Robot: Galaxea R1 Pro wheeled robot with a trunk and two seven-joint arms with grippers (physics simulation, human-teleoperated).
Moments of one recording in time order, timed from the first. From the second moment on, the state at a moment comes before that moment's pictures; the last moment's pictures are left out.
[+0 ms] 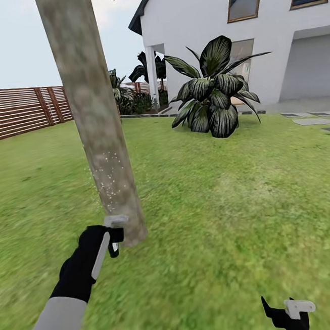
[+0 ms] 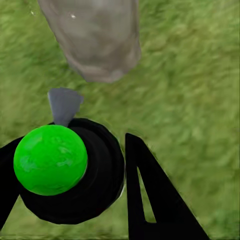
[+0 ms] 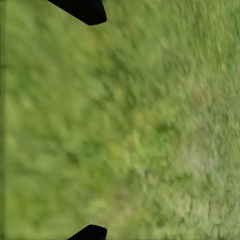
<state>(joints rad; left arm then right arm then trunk) -0.67 0.01 -0.08 -1.16 0.09 0.96 0.15 -0.36 -0.13 -0.49 -0.22 0.25 -0.62 0.17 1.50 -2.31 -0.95</state>
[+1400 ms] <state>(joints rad) -0.63 0.02 0.04 -0.79 0.09 0.54 0.24 -0.36 -0.13 -0.49 -0.22 0.25 -0.62 0.17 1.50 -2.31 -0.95</state>
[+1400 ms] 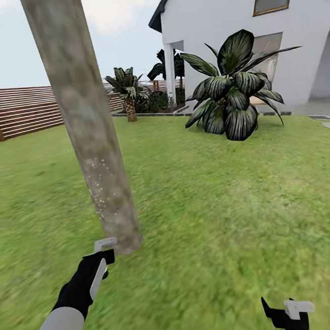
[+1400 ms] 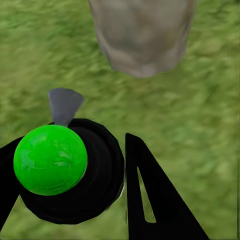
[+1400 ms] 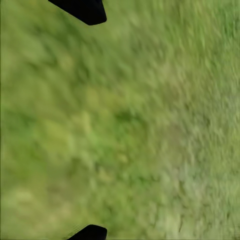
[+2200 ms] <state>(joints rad) -0.63 0.03 0.04 -0.79 0.09 0.54 0.24 -0.36 -0.13 -0.49 -0.22 0.25 -0.62 0.17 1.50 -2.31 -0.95</state>
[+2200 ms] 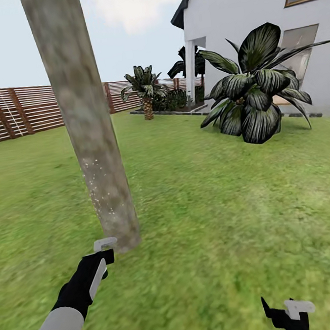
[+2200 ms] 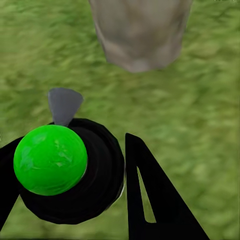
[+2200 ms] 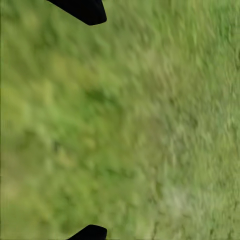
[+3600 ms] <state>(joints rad) -0.63 0.03 0.04 -0.79 0.09 0.54 0.24 -0.36 -0.13 -0.49 -0.22 0.25 -0.62 0.17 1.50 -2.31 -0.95</state>
